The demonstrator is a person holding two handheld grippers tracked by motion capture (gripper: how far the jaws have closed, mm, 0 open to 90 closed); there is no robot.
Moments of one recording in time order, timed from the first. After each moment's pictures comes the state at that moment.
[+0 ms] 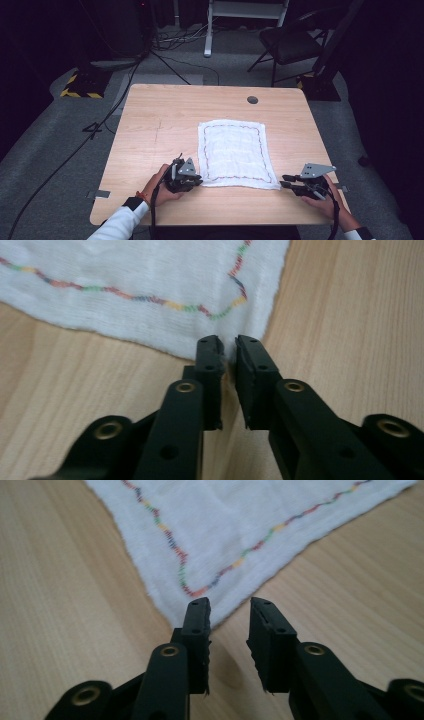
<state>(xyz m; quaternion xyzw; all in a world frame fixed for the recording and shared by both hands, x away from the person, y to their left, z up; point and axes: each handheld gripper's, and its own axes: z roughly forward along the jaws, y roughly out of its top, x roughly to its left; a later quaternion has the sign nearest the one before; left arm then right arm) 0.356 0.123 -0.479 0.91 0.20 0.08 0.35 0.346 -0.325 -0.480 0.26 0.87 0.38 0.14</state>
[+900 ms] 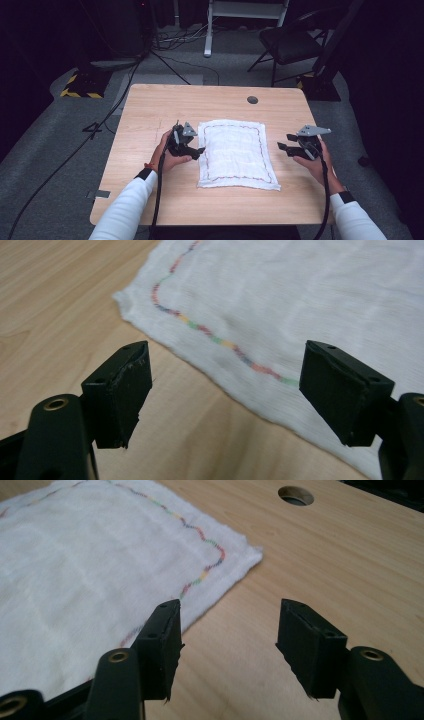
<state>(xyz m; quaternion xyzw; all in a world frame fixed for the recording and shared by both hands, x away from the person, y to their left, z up) 0.456 0.119 -0.462 0.87 0.32 0.16 0.35 0.453 -0.316 -0.451 0.36 0.82 0.39 0.21</state>
